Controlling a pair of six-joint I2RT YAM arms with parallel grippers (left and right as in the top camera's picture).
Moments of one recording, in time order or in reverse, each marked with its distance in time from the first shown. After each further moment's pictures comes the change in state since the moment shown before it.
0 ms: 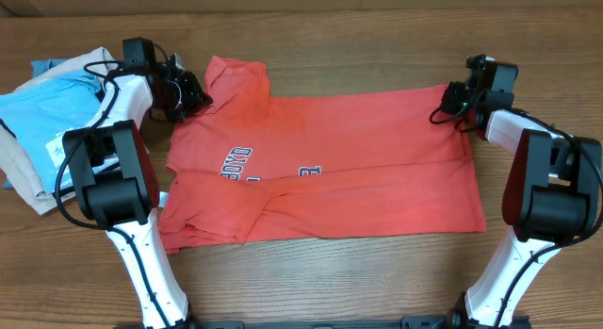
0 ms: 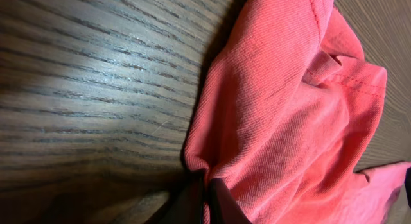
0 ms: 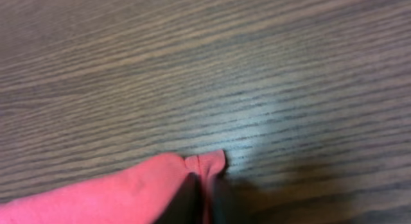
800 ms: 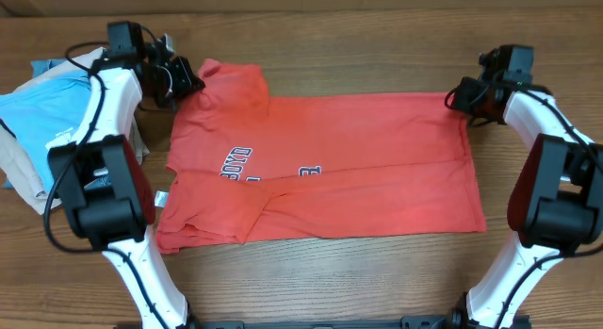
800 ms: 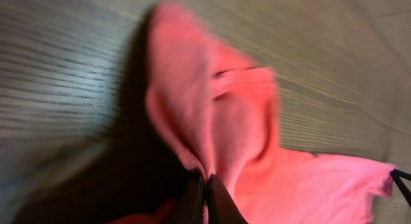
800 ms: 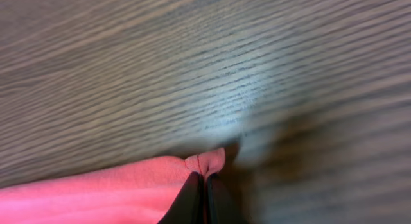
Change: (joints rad) left arm 0.003 -0.176 -0.003 -0.053 -0.013 0.047; right arm -0.033 -0.052 0.194 -0.477 0.011 0.021
